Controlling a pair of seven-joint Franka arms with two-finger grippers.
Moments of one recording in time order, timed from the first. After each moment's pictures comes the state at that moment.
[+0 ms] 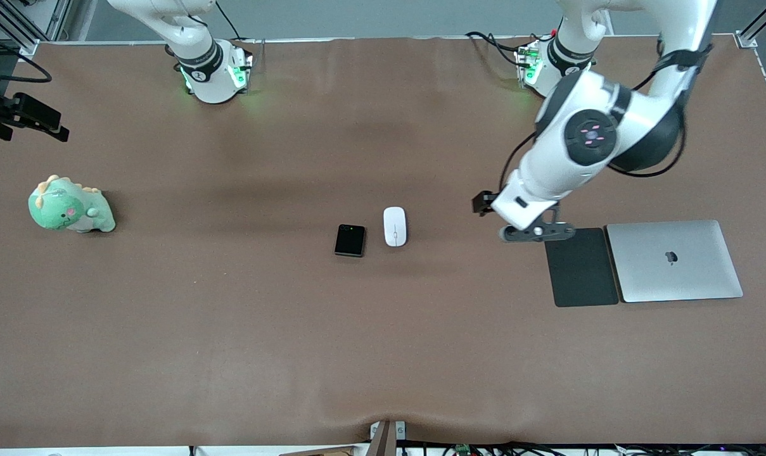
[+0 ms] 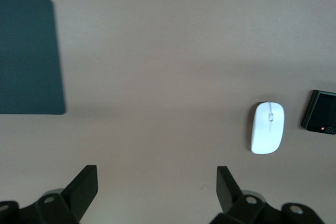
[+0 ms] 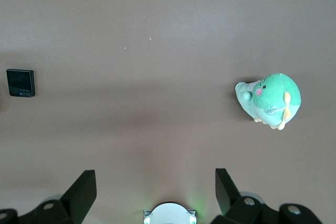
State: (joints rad) left arm -0.15 0.29 -0.39 -1.75 0.02 1.95 -0.58; right arm -0.05 -0.06 -0.01 -1.54 0.02 1.38 -0.01
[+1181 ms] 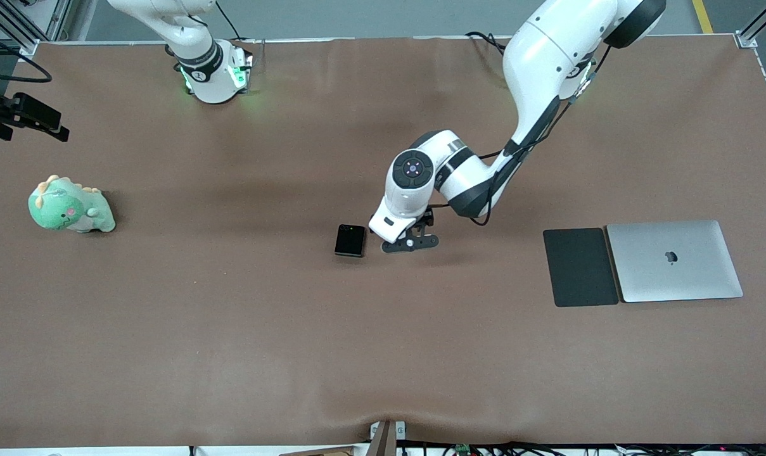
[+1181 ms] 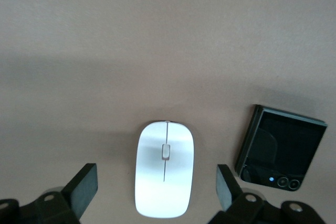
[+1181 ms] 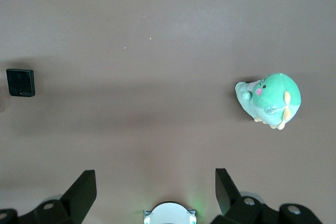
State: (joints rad) left arm -0.48 0.76 -0.36 -1.53 0.24 2.25 -1.01; right arm -0.05 -0.06 -0.01 -1.54 0.02 1.38 -0.01
